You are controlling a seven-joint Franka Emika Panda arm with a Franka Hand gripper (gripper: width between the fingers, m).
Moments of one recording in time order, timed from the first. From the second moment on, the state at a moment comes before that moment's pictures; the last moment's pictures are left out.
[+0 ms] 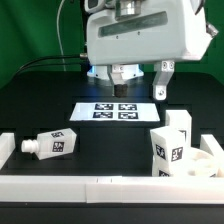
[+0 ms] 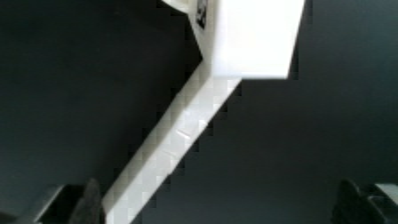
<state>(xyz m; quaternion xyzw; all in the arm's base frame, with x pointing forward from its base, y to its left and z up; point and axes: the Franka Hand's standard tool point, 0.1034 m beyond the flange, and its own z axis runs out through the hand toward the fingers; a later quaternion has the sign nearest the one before) 0.635 0.011 0.140 -0.88 0.45 -0.13 0.06</state>
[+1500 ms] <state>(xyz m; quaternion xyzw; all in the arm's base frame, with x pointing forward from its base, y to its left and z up) 0.526 -0.107 0.052 -0.88 0.47 -0.03 0.03</state>
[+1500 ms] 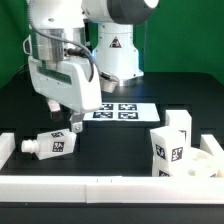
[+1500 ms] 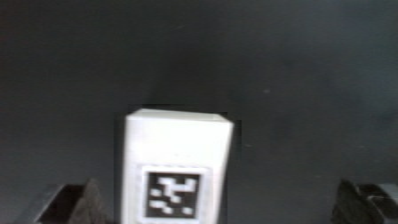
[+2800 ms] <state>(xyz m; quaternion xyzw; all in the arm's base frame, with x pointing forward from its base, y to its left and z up) 0.509 -0.113 0.030 -0.90 0.43 -0.01 0.01</state>
